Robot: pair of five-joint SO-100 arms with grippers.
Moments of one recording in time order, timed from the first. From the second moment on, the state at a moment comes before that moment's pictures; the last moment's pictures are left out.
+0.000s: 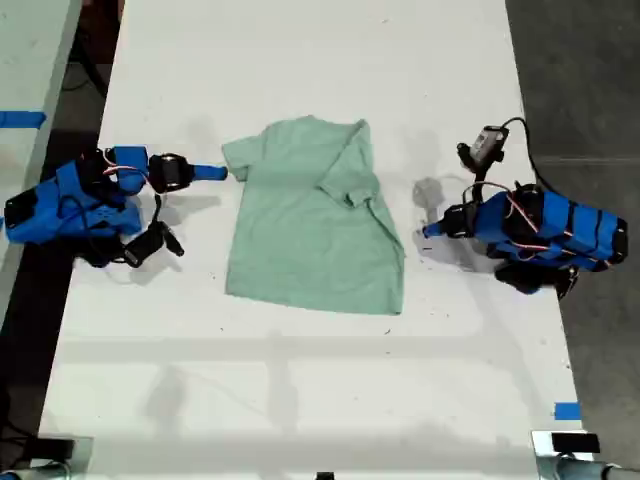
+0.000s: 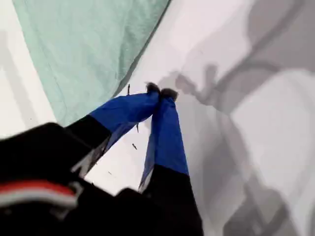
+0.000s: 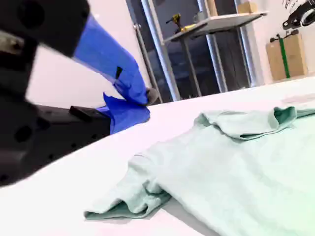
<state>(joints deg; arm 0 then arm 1) -28.9 205.5 186.2 46.4 30.0 18.5 200.5 174.3 77.7 -26.6</state>
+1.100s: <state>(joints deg) -57.2 97.1 112.4 64.1 35.4 17.3 200.5 174.3 80.8 -23.3</state>
